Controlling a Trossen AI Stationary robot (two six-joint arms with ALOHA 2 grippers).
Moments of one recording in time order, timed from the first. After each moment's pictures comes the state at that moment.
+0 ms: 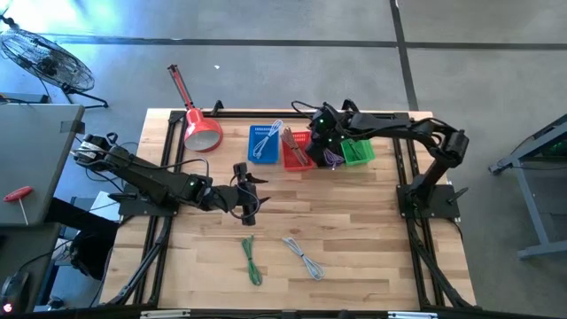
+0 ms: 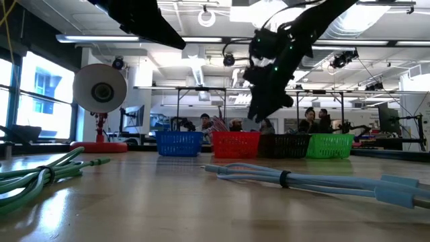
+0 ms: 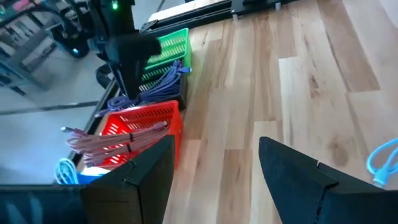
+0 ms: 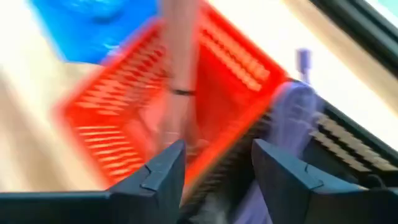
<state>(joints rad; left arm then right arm) -0.31 1.29 0.84 -0.06 -0.62 0.06 -0.50 1.67 1.13 -0.42 -0.08 0.21</state>
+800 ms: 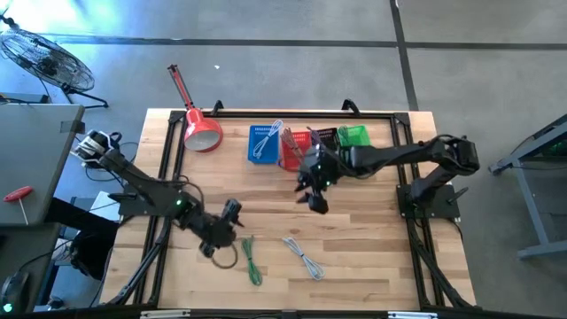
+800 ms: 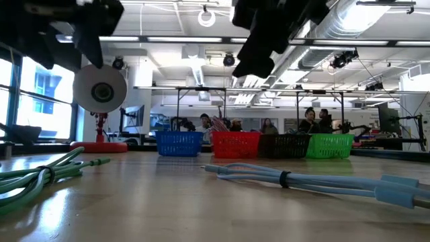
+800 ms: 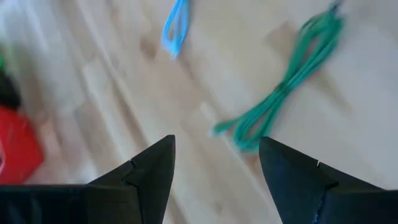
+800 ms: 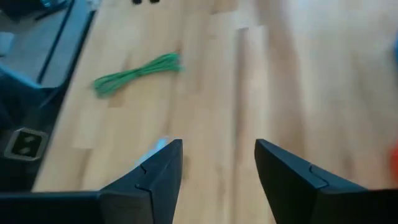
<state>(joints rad) -0.58 1.27 0.84 -0.48 -0.30 0.19 -0.06 1.58 1.13 -0.33 -0.33 0.09</state>
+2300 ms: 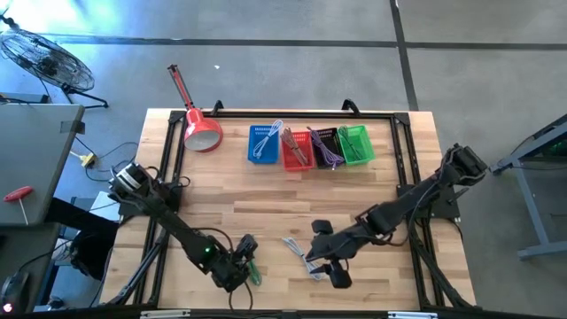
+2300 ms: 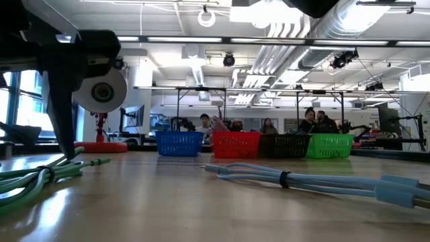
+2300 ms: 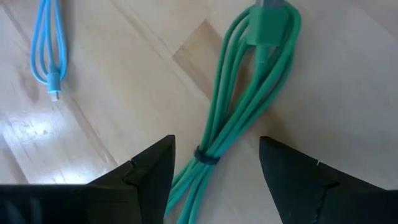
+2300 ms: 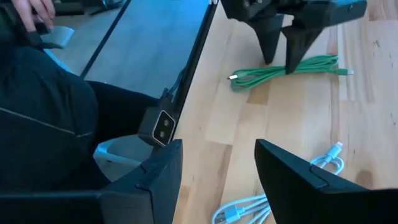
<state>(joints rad) -0.72 1.81 1.02 -0.33 -0.35 0.15 0.54 1.58 1.13 -0.18 0.02 0.40</state>
